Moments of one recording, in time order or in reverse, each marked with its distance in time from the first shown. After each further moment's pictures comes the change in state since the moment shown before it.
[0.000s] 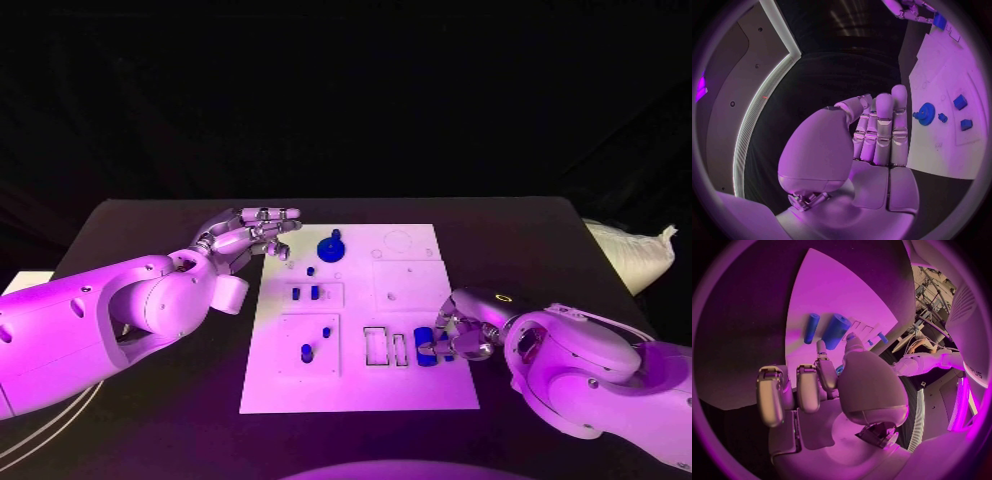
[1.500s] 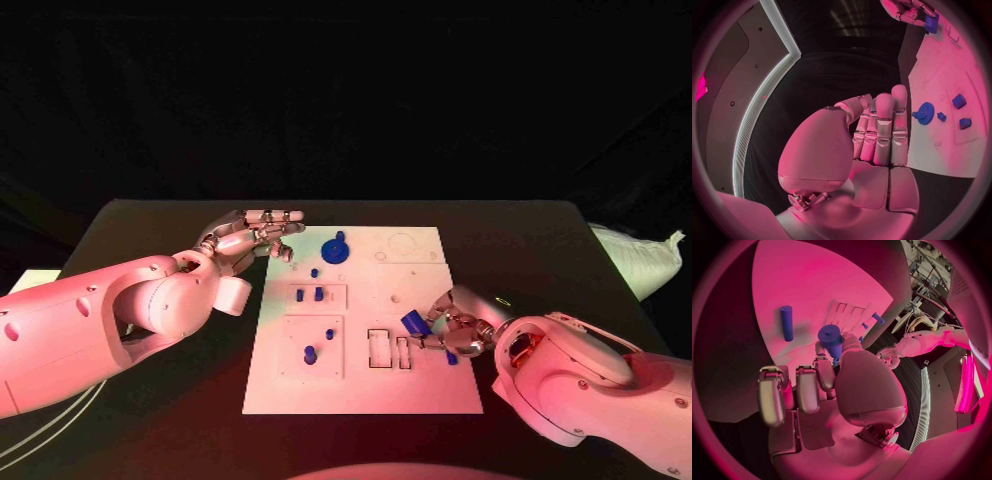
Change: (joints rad) left arm -0.001 -0.006 0.000 0.001 0.000 0.006 -0.003; left_hand 0.000 0.000 0.000 0.000 0.000 0.000 0.000 0.000 0.000 -0.004 -0.004 0.000 -0.001 0.000 0.000 0.000 -0.001 0.000 0.000 0.000 0.000 0.001; right arm -0.023 0.047 0.018 -0.002 0.118 -0.185 -0.022; right_hand 0.069 0.045 0.017 -0.011 0.256 -0.012 -0.018 0.052 0.087 -0.005 -0.002 -0.026 0.030 0.000 -0.007 0.004 0.000 0.002 0.004 -0.004 0.004 0.000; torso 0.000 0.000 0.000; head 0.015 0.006
